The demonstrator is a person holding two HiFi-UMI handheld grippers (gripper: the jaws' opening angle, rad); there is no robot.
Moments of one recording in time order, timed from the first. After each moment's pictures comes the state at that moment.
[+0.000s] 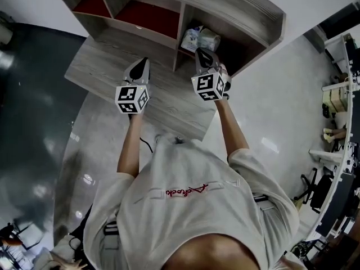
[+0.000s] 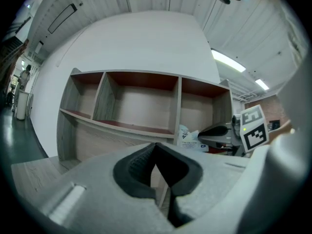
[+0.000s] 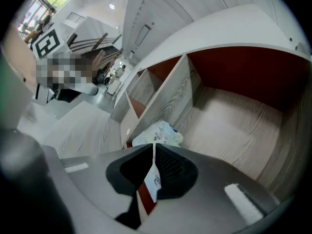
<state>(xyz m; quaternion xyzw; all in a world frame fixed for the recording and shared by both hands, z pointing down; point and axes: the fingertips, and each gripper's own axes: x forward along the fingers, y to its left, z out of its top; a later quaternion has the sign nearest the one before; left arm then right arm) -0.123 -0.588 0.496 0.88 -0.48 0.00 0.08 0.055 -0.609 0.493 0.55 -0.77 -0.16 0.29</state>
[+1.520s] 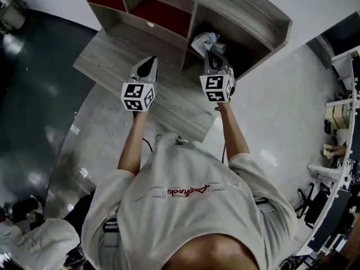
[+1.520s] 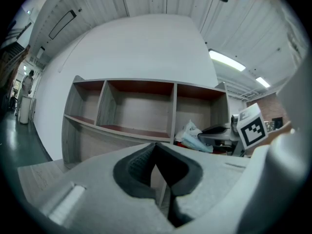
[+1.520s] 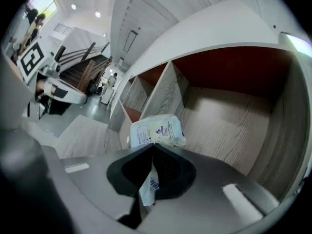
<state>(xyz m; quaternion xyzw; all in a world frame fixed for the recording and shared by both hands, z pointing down) -0.127 -0.566 0.485 0.87 -0.49 0.00 0.06 0.058 -0.598 0.479 0.57 -0.78 -0.12 0.23</state>
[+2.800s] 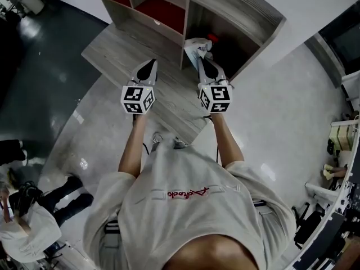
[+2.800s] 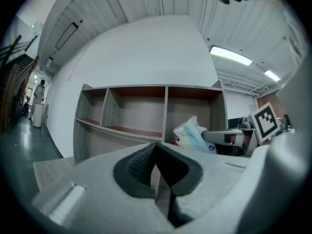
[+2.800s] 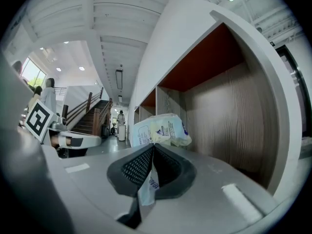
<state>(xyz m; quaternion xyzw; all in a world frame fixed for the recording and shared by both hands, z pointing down) -0.097 -0.521 0.480 0.84 -0.55 0.00 0.06 0.058 -0.543 0.465 0.49 -0.87 0.01 0.02</state>
